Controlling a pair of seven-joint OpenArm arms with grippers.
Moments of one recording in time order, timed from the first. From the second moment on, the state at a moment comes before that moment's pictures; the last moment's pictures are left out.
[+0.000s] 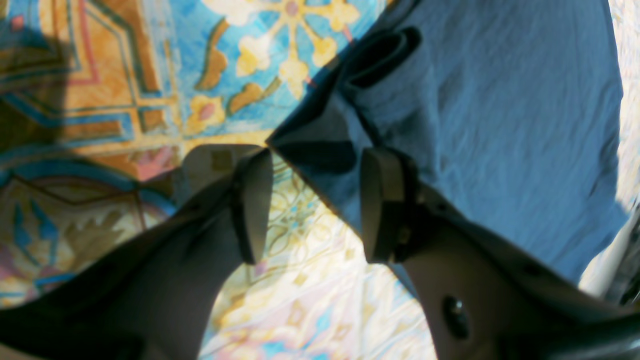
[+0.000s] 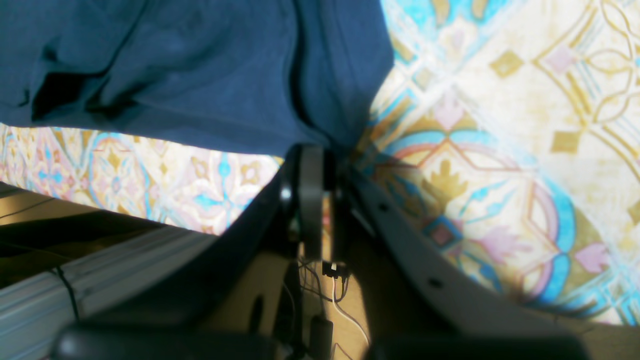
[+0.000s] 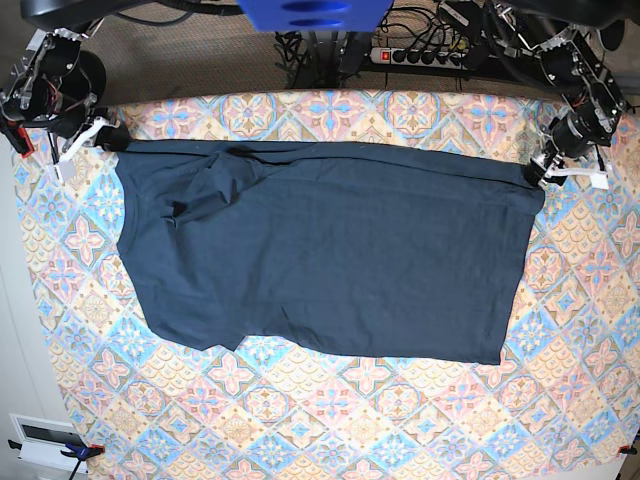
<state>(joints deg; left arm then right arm) 10.5 -11.8 -44.4 85.3 -47.3 -1.3 62.6 -16.5 20.9 42.1 81.5 54.8 40.9 -75.3</state>
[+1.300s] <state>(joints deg) 21.4 -17.5 -47.0 80.0 -61.0 -1.8 64.4 -22.5 20.8 42.4 81.5 55.4 40.9 -75.3</state>
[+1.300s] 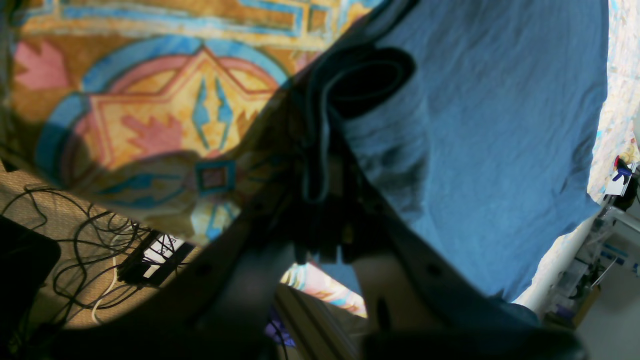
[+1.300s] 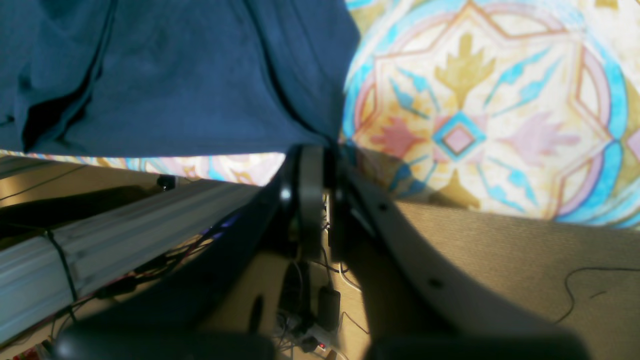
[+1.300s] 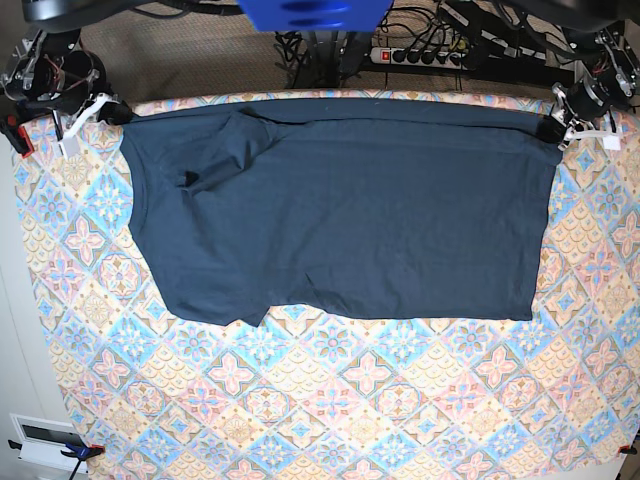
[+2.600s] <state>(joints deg) 24.1 -17.8 -58.7 87.2 -58.3 -1.2 68.4 -19.8 20.8 51.0 91.6 54.1 40.9 -75.5</state>
